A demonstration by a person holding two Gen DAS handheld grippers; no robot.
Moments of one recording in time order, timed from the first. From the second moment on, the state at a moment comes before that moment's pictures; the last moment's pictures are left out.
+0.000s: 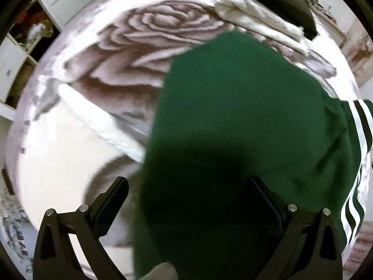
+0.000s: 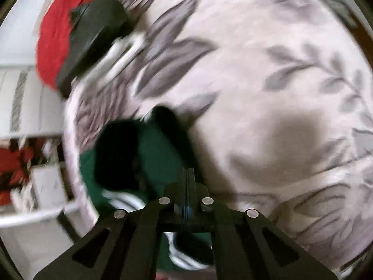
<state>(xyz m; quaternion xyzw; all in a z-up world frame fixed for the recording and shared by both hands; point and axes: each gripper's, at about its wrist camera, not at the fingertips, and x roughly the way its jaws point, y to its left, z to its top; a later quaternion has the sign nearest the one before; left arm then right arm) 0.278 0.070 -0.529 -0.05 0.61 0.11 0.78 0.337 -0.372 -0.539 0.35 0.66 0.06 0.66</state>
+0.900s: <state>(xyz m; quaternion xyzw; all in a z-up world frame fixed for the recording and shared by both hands) 0.302 0.078 -0.528 -0.05 0.61 0.07 0.79 0.355 -0.355 -0.573 0.35 0.69 0.04 0.63</state>
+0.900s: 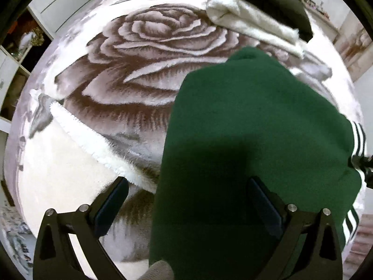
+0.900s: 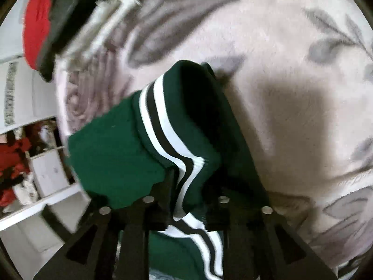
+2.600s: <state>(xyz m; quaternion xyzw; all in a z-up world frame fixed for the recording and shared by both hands) 0.301 0.083 -0.513 -0.07 0.60 0.06 0.79 0.240 -0.339 -0.577 0.28 0.75 -0.02 0.60</state>
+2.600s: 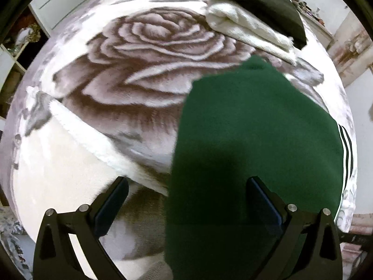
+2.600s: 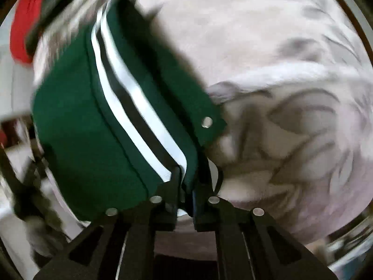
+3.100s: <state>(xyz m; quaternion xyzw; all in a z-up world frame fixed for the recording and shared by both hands) 0.312 0.167 -0.512 -0.04 0.59 0.26 0.77 0.467 -0.116 -0.515 0.01 0.70 0.29 0.66</state>
